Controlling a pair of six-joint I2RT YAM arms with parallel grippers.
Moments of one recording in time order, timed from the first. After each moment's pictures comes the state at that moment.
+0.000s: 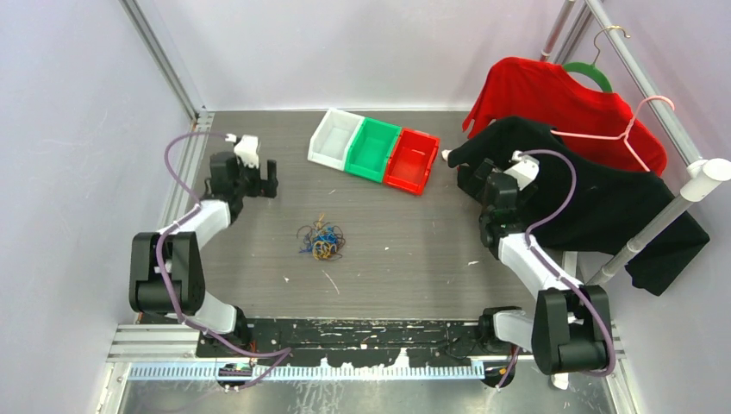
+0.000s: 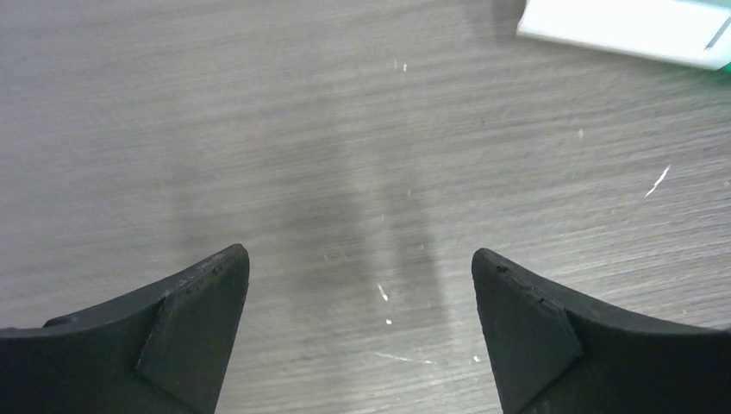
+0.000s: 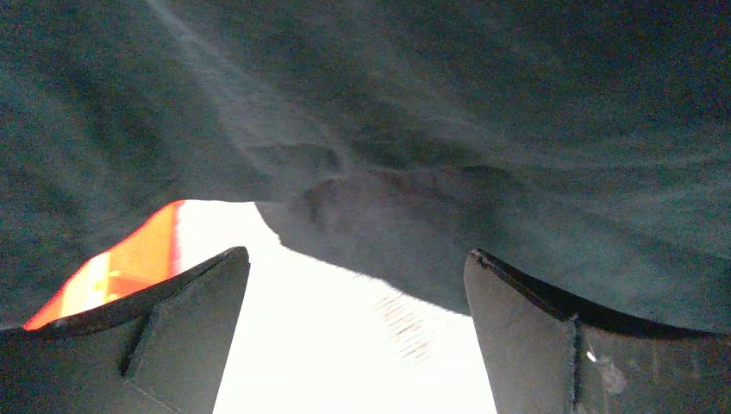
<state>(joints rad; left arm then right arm) 0.01 1.51 0.73 0.27 0.14 0.08 0.08 1.19 0.52 0.34 0.49 0.36</state>
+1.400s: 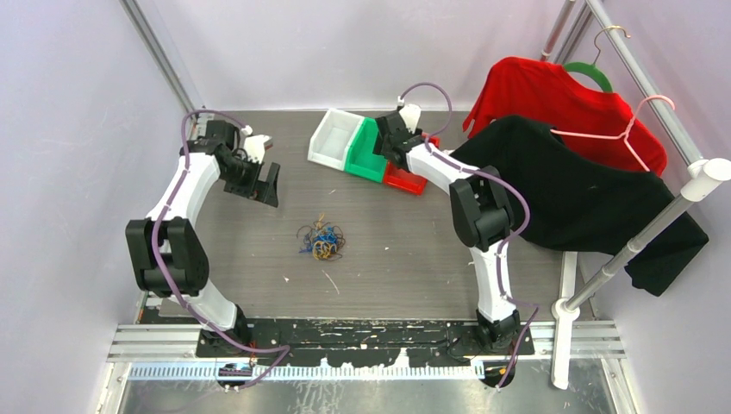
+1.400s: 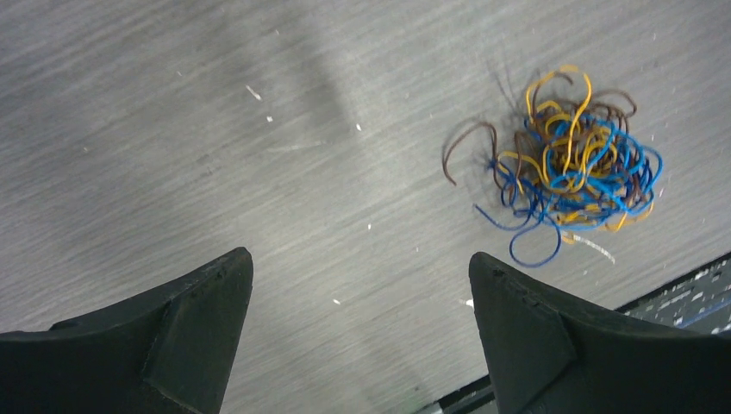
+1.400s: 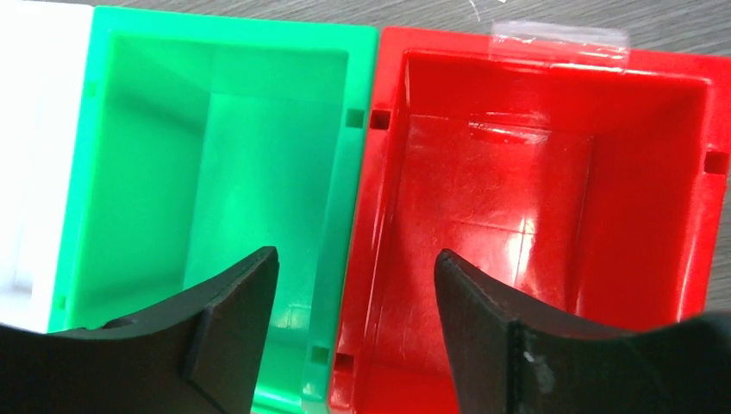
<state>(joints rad) 0.02 1.65 1.40 -0.94 0.37 0.32 0.48 2.15 1.69 -0.25 0.46 0.57</state>
